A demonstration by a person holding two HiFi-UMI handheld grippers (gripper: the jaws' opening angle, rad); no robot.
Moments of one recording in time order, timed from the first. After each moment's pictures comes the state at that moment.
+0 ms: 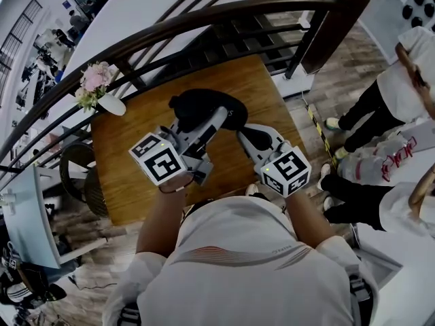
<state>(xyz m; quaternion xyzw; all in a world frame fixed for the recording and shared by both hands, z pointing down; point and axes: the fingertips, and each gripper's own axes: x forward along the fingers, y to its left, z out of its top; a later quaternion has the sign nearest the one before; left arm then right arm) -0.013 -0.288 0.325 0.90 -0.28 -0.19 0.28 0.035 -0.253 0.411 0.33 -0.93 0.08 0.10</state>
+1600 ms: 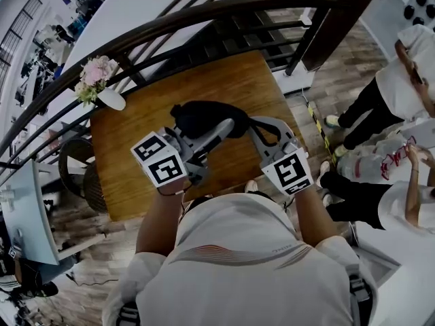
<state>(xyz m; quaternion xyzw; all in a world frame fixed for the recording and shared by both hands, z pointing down) 0.002 -0.261 0.338 0.93 -0.24 -0.14 0.24 0.055 -0.255 0.403 0.36 -0.91 -0.09 0.21</state>
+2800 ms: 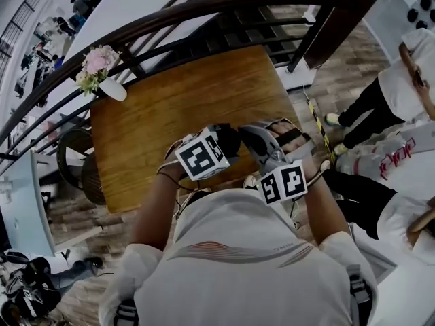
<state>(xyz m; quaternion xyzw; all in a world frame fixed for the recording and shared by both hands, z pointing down) 0.040 -0.183 0.503 0.90 -0.09 0.41 0.13 0.024 -0.209 0.420 0.20 -0.81 -0.38 0.40</state>
